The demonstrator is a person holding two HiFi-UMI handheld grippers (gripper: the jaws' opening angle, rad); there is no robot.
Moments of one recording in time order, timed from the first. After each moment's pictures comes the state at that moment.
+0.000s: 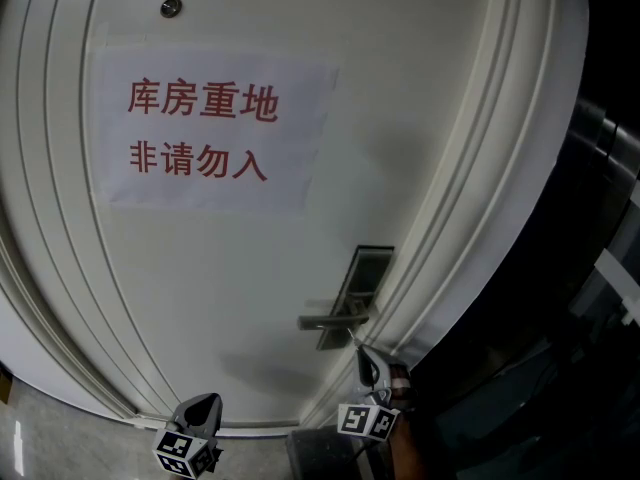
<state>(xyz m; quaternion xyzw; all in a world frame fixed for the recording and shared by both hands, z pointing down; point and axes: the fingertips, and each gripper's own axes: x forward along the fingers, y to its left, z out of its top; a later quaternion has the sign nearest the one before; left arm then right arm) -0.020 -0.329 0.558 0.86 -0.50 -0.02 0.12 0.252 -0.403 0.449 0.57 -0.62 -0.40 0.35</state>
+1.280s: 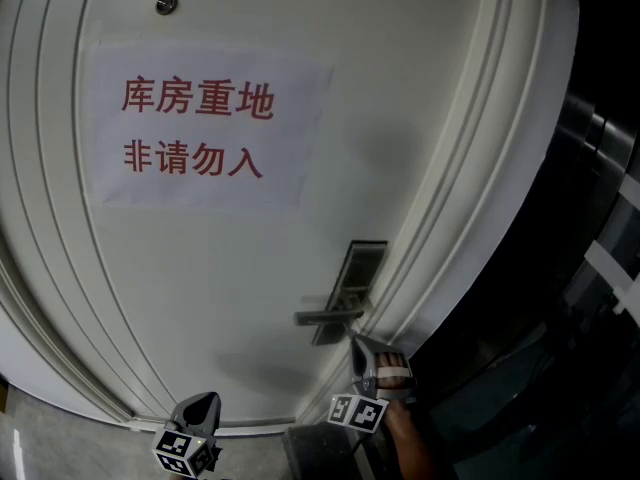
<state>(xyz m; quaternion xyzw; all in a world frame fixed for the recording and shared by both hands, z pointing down) -0.021 -0.332 0.560 0.87 -0.48 -0.02 0.12 0.248 -0.411 0.447 0.54 -0.52 -0.45 0.48</state>
